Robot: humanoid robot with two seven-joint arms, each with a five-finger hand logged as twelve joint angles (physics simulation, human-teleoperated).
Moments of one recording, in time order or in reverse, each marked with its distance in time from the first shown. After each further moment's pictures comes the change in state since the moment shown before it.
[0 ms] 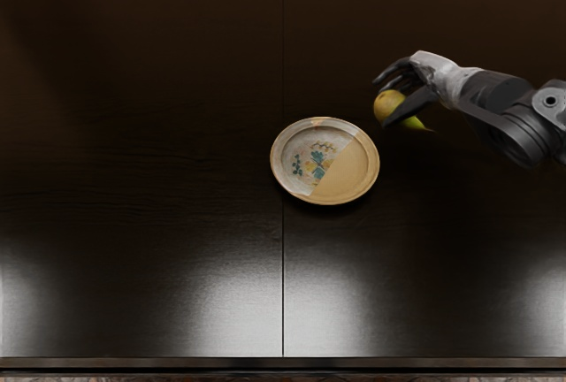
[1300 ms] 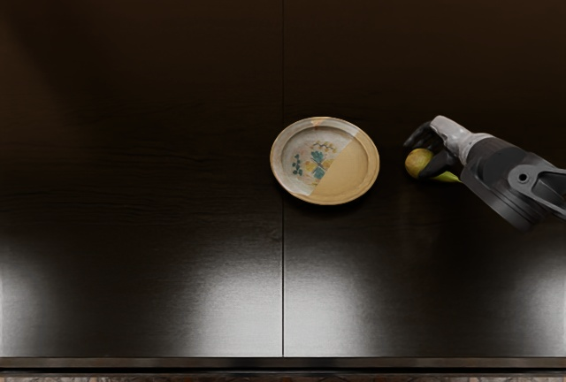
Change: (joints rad) left arm 0.000 0.000 0.000 0.000 0.000 0.000 0.000; right arm -0.041 -0.046 -0.307 0.014 -0.130 -0.153 -0.005
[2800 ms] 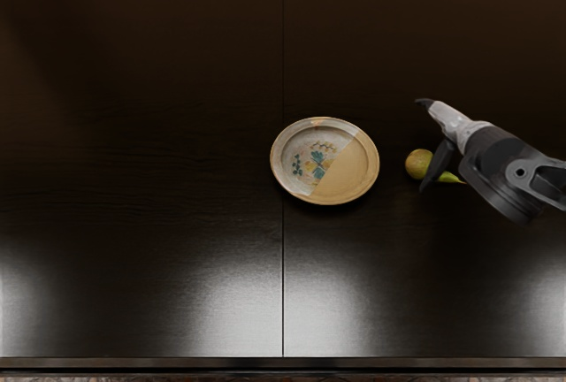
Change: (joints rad) left arm 0.000 0.000 0.000 0.000 0.000 0.000 0.000; right arm 0.033 0.005 -0.012 0.002 -0.049 -0.017 0.007
